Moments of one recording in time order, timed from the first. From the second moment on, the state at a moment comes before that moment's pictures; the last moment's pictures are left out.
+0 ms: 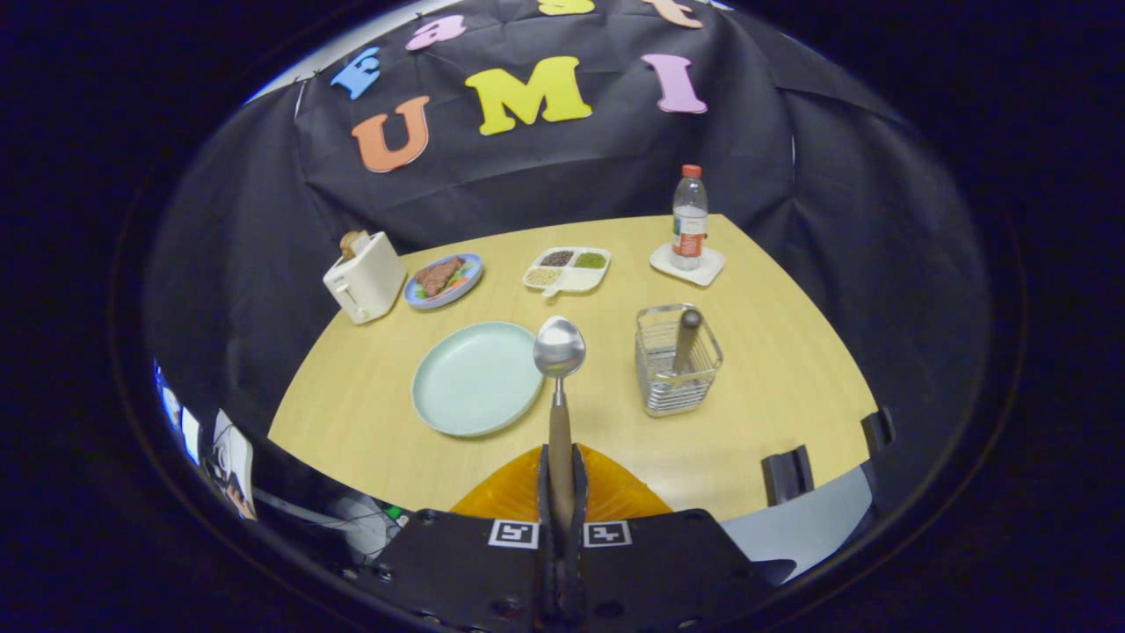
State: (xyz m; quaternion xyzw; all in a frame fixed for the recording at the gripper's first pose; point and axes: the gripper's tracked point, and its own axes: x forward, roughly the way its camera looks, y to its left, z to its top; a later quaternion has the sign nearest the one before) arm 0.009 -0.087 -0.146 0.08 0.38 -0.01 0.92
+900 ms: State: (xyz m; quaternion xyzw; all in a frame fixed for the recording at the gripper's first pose) arm 0.004 -0.179 -0.151 0.11 0.39 -0.03 0.91
